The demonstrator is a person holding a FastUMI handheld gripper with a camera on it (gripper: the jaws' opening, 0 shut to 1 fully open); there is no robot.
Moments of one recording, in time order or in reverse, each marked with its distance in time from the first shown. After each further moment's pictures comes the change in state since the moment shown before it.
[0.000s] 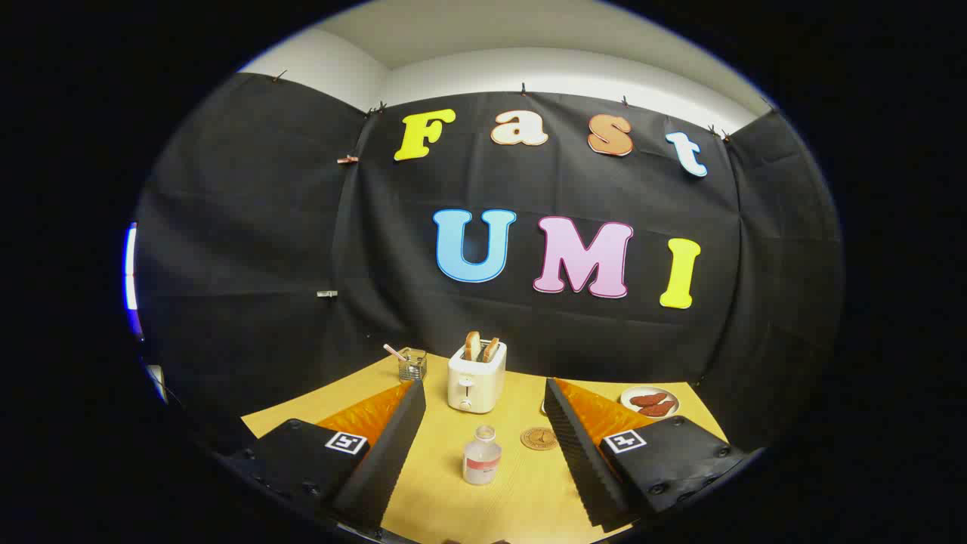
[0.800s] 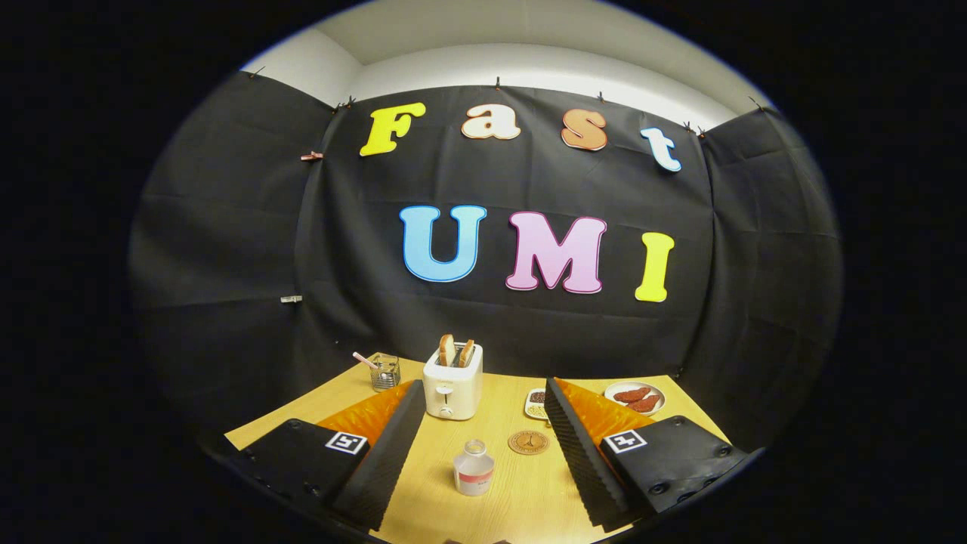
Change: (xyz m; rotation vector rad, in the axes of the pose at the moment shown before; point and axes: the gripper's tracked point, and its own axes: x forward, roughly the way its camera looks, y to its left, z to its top) arm 0.043 0.001 -0.006 0.006 0.018 -0.155
